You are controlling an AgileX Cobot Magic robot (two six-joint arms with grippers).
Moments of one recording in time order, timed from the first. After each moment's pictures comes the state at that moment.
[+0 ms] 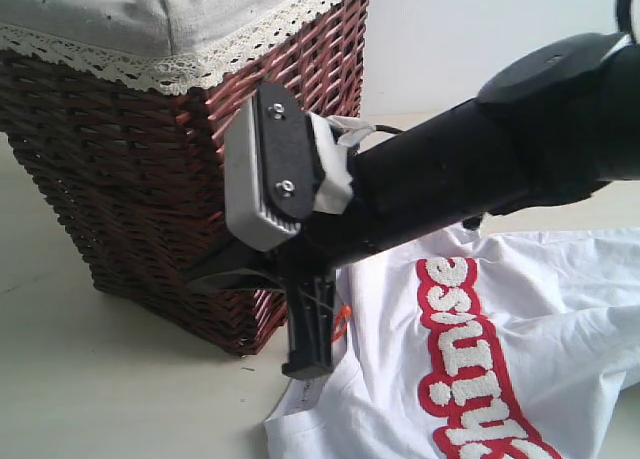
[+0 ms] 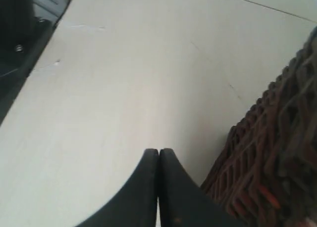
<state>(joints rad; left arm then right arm) 0.12 0.01 0.00 -0.17 0.37 0.08 0.68 1.63 -0.98 1.35 0.74 -2.08</state>
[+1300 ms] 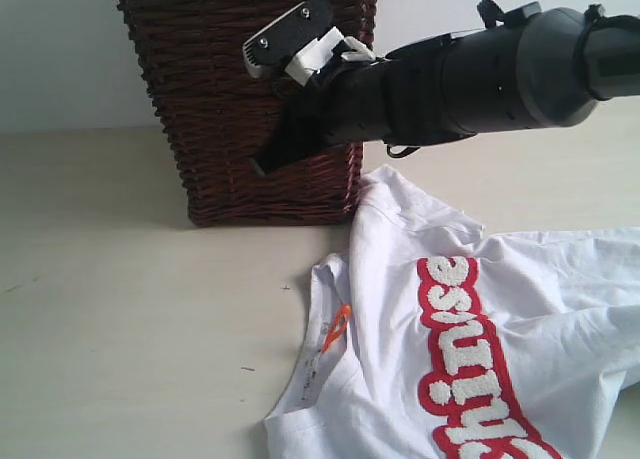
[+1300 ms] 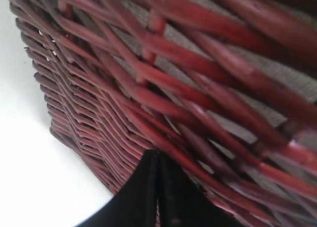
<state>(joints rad) 0.12 0.01 0.00 -0.17 0.37 0.08 0.62 1.92 -1.31 1.74 -0.03 -1.98</state>
